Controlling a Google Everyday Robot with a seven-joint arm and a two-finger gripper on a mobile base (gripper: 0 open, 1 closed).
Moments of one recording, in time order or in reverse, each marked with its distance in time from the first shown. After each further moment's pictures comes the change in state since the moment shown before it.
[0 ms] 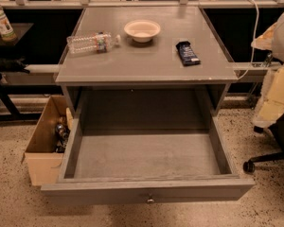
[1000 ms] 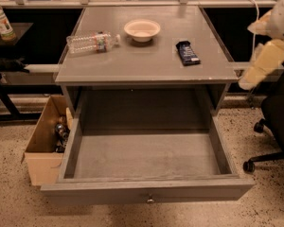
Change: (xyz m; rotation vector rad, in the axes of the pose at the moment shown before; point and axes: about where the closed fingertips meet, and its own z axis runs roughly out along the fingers) arm 0.006 -0.098 0.039 0.025 -0.184 0.099
